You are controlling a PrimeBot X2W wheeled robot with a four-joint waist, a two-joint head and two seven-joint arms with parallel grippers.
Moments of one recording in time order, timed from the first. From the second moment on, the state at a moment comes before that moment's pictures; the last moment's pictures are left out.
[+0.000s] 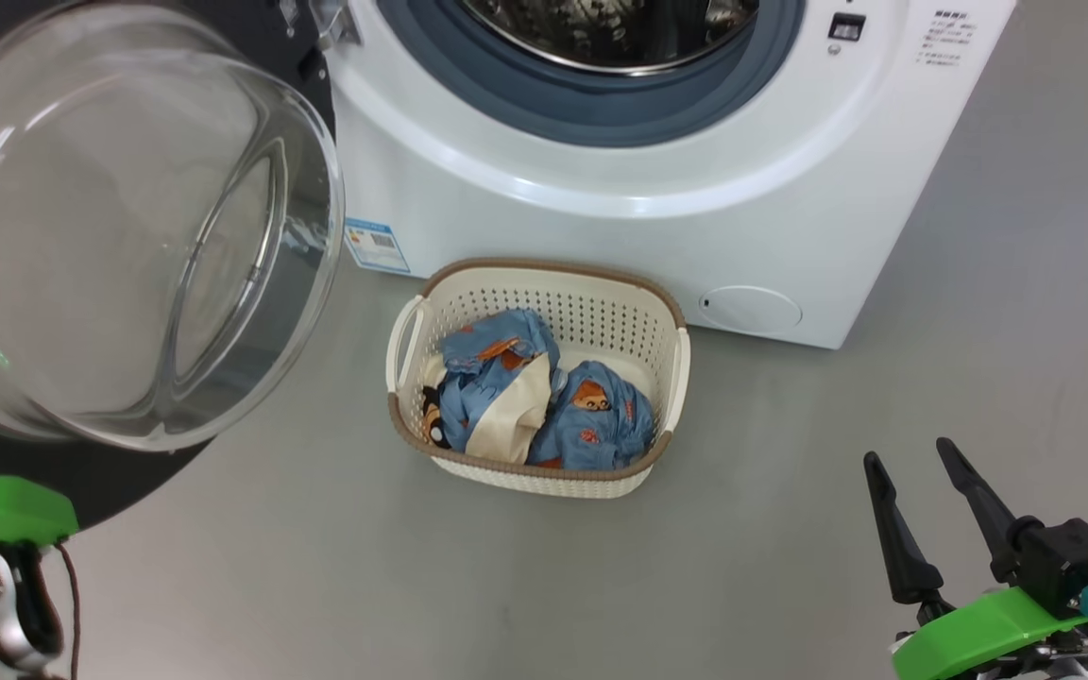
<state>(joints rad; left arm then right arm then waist) -0.38 0.10 0.35 0.37 -0.15 0.03 -0.26 0.00 -0.11 -0.03 0.02 0.16 0.12 -0.15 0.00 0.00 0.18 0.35</state>
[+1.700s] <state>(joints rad) -0.01 0.05 0.03 -0.02 -0.12 -0.05 -0.23 0.06 -0.05 -0.01 0.09 0.19 0.12 -0.23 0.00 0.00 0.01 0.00</state>
